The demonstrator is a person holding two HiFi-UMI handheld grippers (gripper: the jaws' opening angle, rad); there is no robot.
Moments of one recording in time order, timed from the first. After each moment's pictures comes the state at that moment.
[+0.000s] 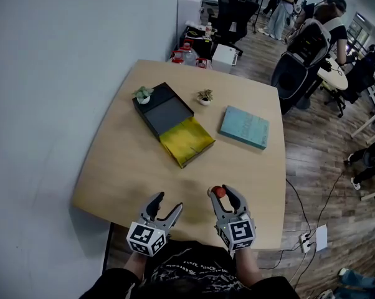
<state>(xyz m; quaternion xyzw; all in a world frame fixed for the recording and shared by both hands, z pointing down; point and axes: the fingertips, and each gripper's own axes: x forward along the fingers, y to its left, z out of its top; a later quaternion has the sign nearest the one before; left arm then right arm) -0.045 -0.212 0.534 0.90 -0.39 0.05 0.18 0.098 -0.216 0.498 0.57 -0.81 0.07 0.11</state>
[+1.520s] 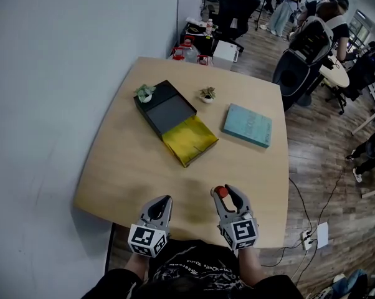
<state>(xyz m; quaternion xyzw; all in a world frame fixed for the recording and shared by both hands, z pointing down) -0.068 -0.223 0.537 0.89 -0.42 0.07 0.16 0.092 -0.222 0.509 0.57 -0.81 0.07 0.12</state>
